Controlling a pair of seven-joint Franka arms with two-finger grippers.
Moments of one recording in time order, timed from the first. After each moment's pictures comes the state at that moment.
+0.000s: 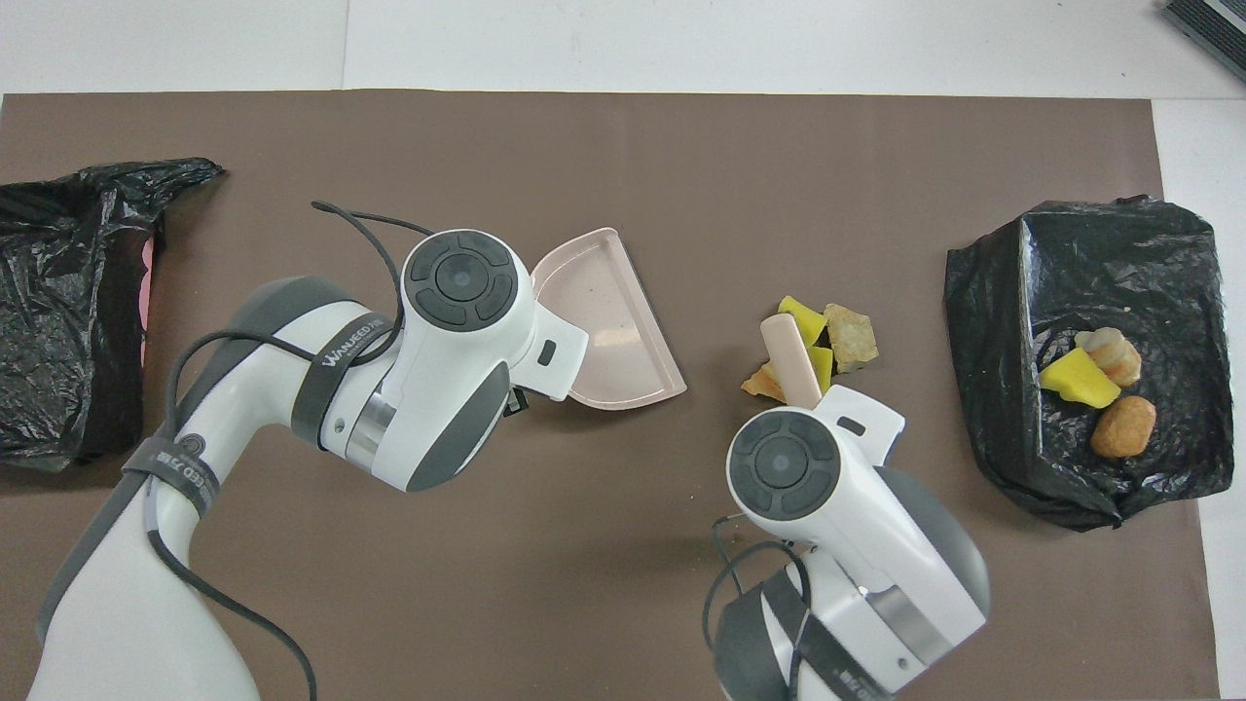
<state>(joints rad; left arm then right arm) -0.62 0.26 0.03 -1.81 0.08 2.01 0.65 0.34 -0.03 0.09 -2.14 -0.36 1.74 0.28</state>
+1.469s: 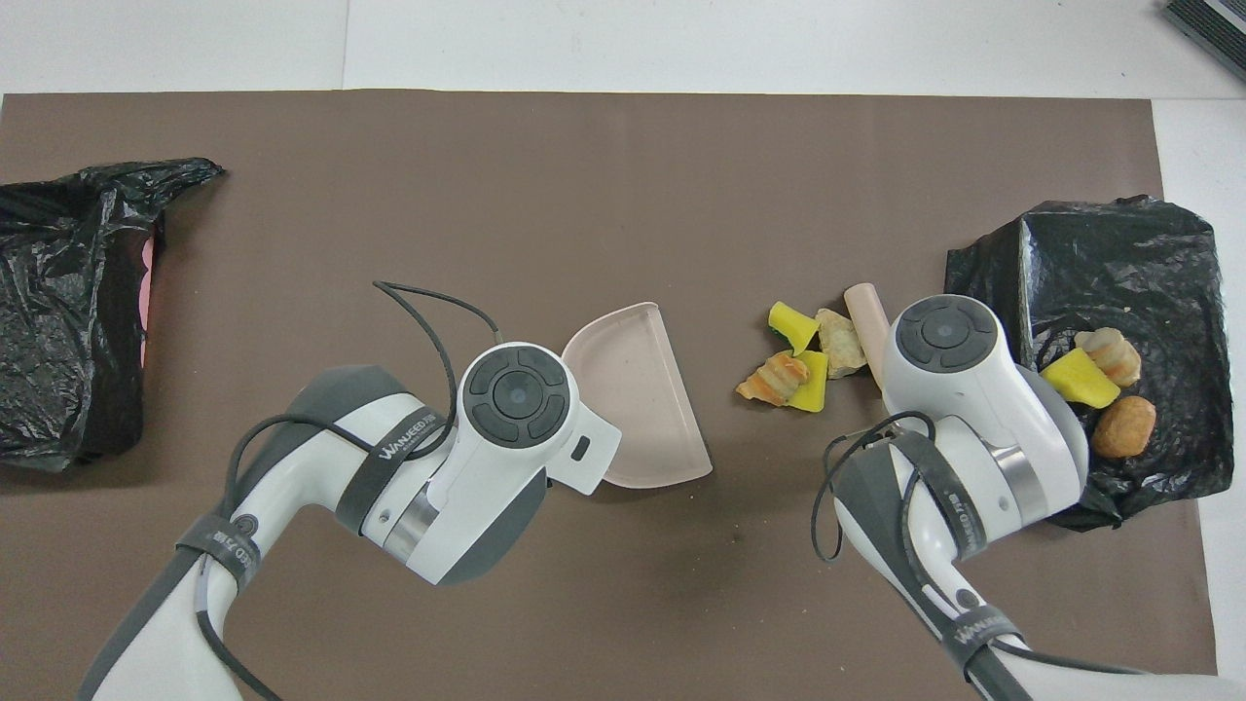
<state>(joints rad) -0.69 0.16 0.03 -2.01 0.08 2.09 0.66 0.19 0.09 0.10 -2.18 -0.19 1.88 0.17</state>
